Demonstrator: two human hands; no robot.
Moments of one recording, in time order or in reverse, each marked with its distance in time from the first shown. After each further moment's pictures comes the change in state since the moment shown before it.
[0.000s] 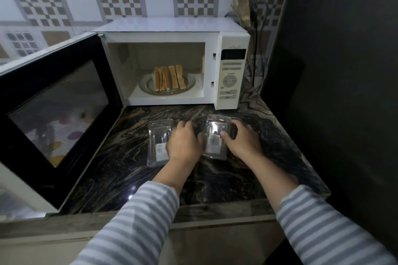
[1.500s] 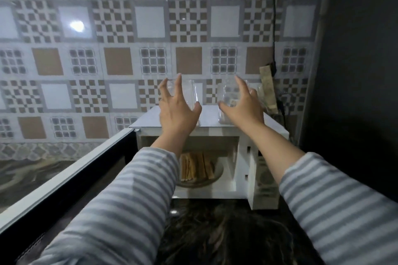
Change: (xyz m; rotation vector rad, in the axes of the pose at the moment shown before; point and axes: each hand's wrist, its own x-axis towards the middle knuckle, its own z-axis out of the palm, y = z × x) left_hand 0.238 0.023 -0.182 -0.176 0.547 0.120; right_hand 0.151 -0.247 -0.112 0.261 0.433 -0.493
